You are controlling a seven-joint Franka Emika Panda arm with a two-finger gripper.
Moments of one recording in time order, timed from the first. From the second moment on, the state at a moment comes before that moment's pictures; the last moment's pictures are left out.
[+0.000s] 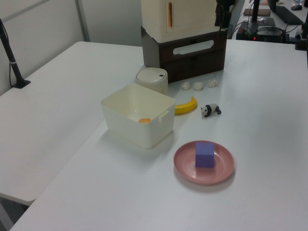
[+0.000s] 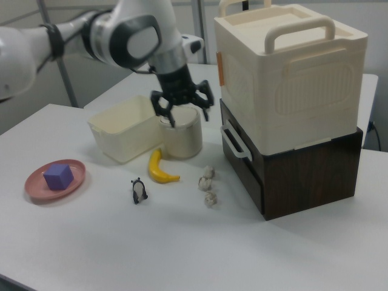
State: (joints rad) arm -0.06 0.18 -0.20 -1.56 0.01 1.95 -0.71
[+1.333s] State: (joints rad) arm 0.08 0.46 -0.33 -1.57 -0.09 2.37 -0.69
